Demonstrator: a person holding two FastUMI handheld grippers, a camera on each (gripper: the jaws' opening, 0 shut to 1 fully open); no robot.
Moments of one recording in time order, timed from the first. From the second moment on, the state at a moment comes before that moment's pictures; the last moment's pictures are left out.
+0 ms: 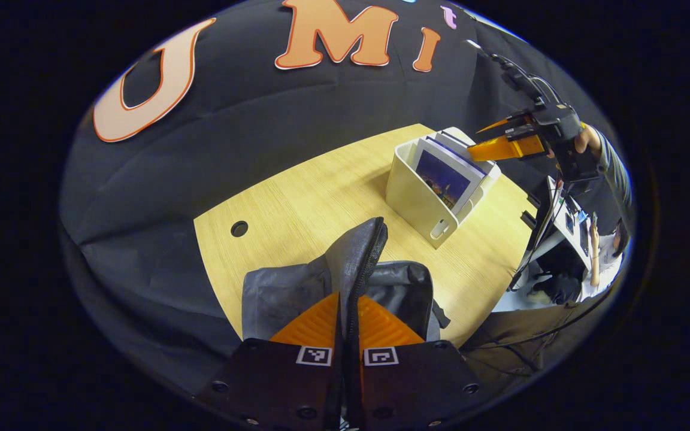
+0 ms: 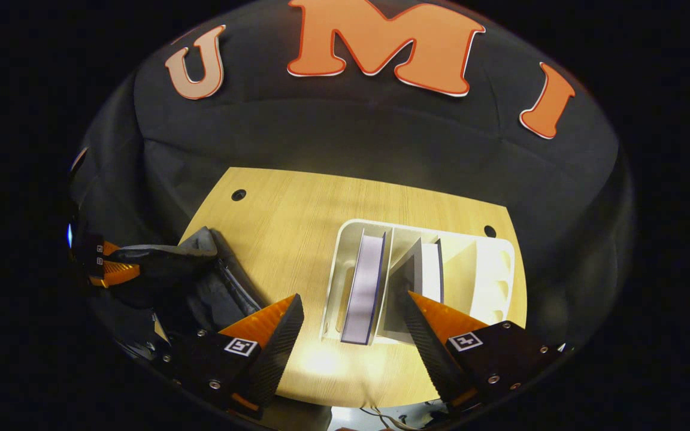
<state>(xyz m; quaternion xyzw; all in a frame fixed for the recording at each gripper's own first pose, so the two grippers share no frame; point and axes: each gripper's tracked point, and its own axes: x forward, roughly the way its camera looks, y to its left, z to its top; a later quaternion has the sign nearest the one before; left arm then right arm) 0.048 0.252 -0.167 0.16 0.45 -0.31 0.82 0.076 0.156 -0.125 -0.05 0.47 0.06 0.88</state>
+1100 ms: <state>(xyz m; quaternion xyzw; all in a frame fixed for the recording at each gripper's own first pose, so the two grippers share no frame) 0.042 0.254 -0.180 0.14 0.47 -0.26 0.83 0.092 0.133 -0.171 0.02 0.60 0.00 0.80</state>
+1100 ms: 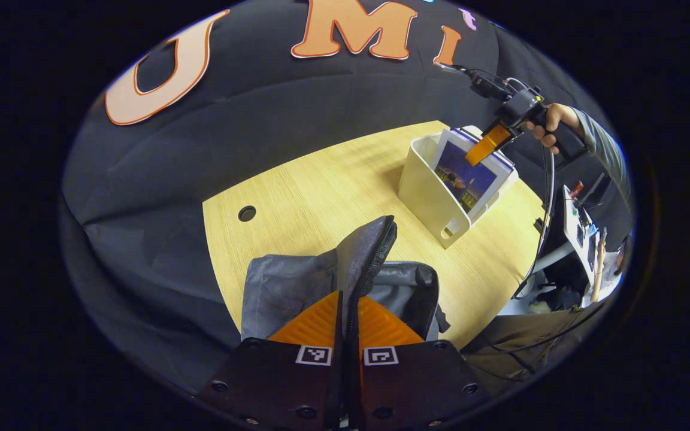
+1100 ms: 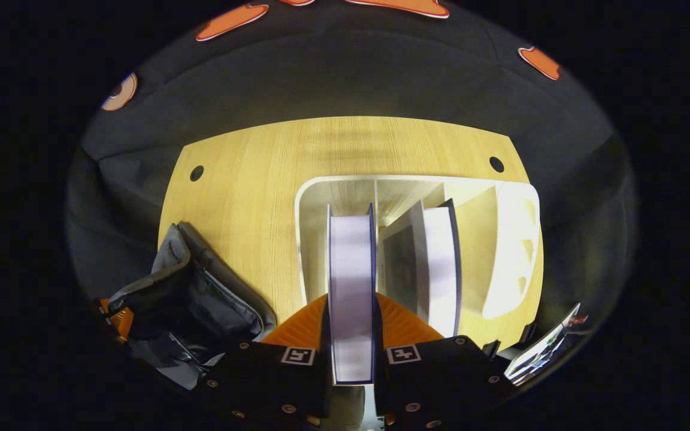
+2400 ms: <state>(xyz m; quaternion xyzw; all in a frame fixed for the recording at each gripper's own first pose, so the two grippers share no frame) 0.039 0.229 -0.190 0.11 0.46 -0.23 0.85 0.001 0.122 -0.029 0.22 0.45 0.09 0.86</state>
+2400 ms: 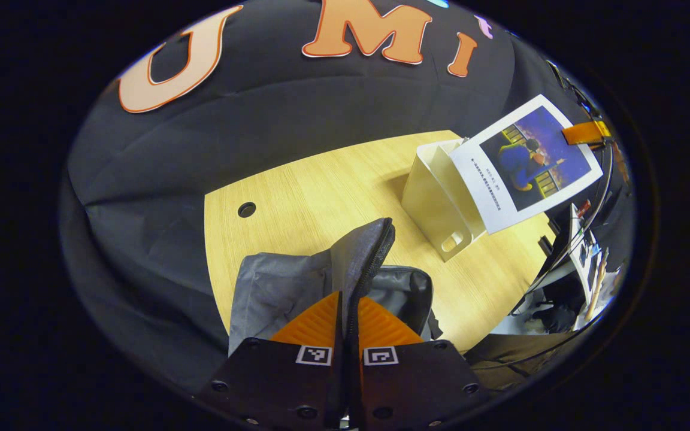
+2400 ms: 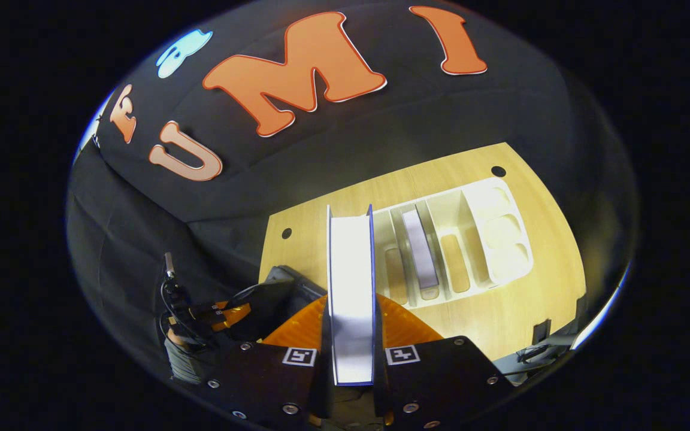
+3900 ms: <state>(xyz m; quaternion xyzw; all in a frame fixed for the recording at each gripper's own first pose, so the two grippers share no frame) 0.038 0.211 -0.192 0.02 0.44 -0.18 0.88 -0.037 0.319 -0.210 0.46 0.49 0.17 0.72</state>
